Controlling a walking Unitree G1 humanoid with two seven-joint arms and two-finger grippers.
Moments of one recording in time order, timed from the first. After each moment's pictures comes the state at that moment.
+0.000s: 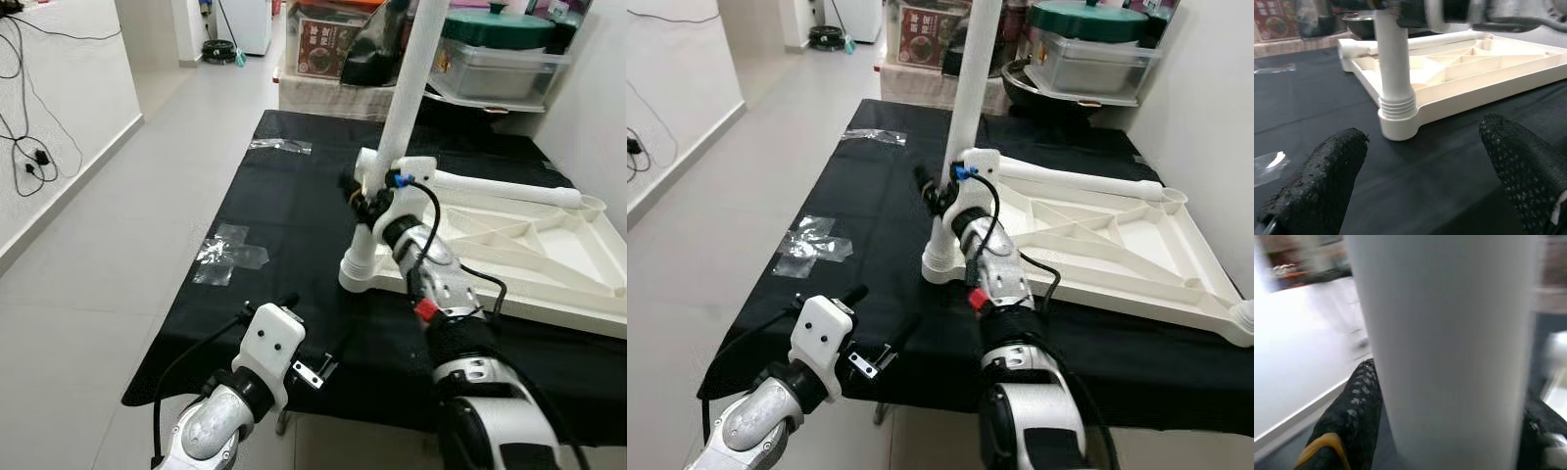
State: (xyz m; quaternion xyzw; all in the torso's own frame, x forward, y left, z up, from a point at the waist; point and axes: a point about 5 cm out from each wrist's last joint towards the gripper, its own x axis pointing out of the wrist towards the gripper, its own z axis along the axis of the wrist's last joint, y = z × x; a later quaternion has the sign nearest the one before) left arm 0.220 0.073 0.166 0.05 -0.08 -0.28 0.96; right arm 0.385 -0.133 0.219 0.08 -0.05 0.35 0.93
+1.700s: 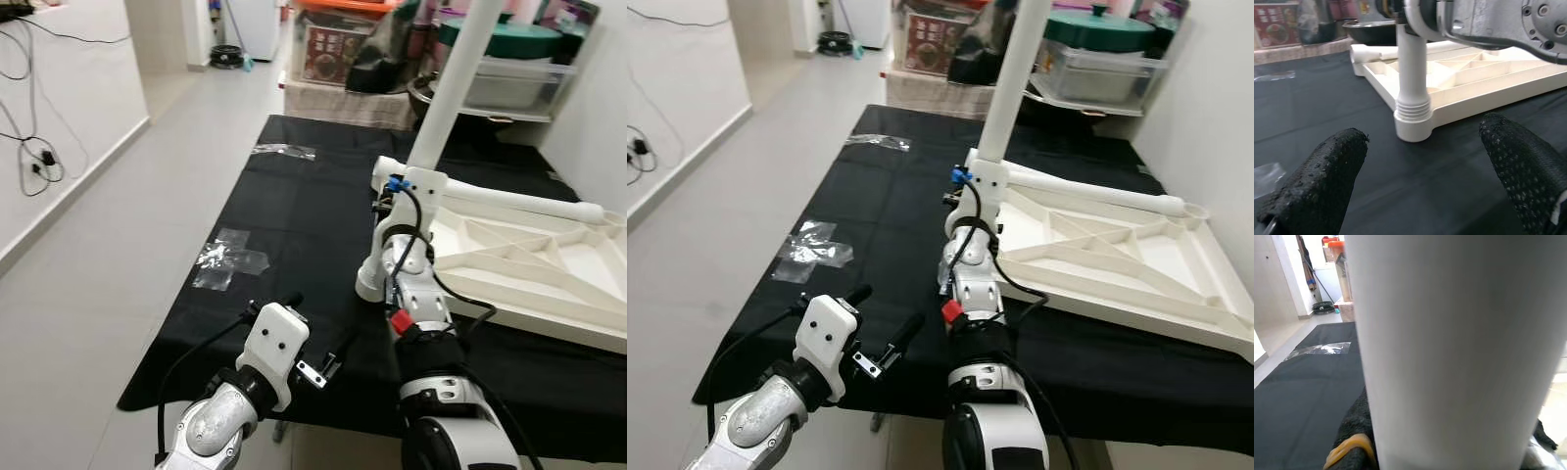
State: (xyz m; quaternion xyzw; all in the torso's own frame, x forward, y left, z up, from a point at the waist) left arm 0.223 0.070 0.165 0.05 -0.08 -0.28 0.95; right arm 0.385 -0.108 0.219 0.07 -0.07 -0.10 0.99
